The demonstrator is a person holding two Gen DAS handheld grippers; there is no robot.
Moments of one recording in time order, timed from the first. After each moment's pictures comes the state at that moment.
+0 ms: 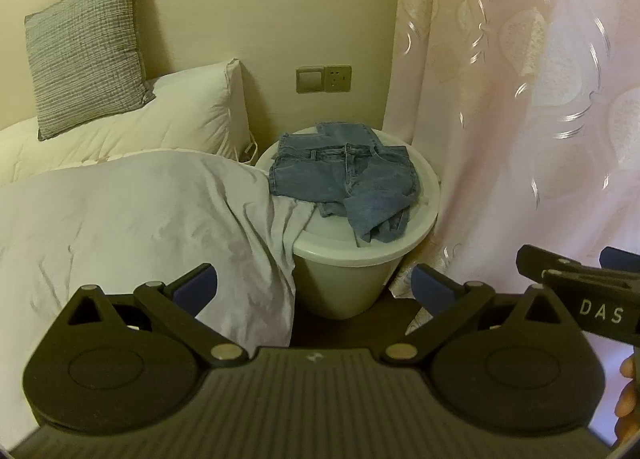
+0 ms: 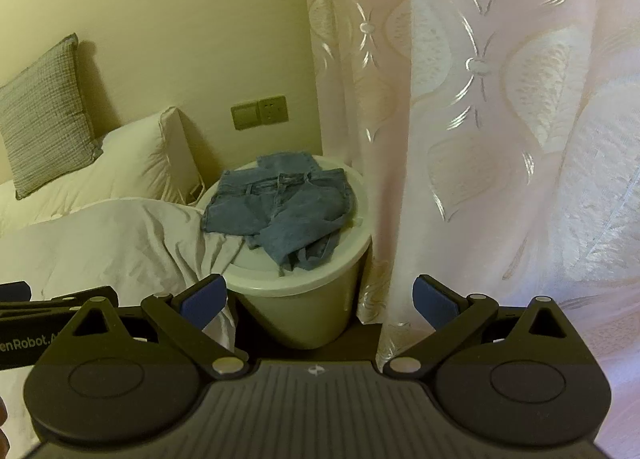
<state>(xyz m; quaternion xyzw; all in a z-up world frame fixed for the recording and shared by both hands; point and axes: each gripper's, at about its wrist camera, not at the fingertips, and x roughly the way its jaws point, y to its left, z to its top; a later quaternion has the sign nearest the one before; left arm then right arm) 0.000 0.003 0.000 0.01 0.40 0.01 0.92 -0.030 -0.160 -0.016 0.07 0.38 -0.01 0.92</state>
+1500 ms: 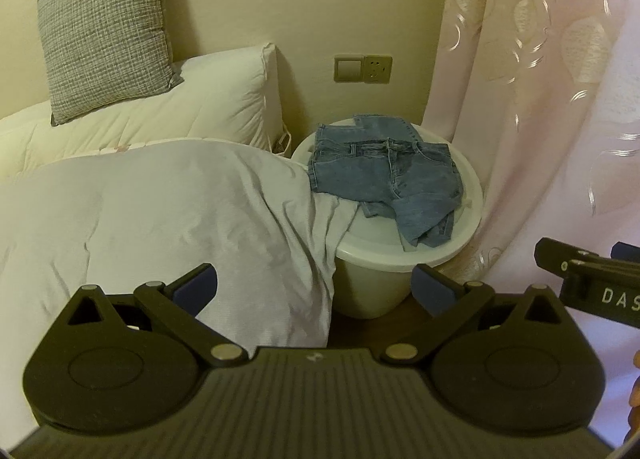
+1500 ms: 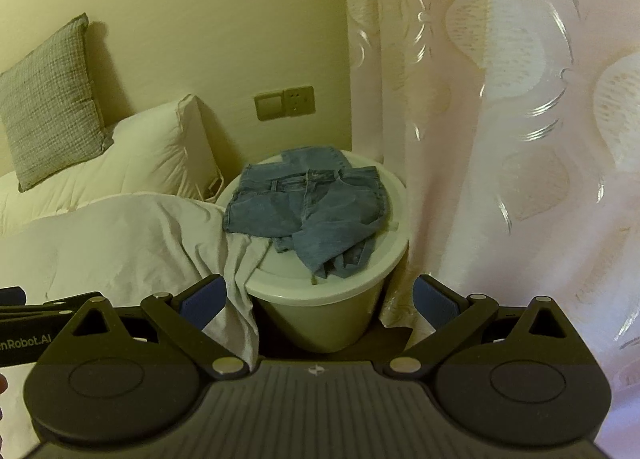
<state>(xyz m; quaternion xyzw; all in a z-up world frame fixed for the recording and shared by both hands) 0.043 0.068 -0.026 0.00 0.41 0.04 0.91 0.039 -0.117 -0.034 0.06 0.39 0.01 0.92</state>
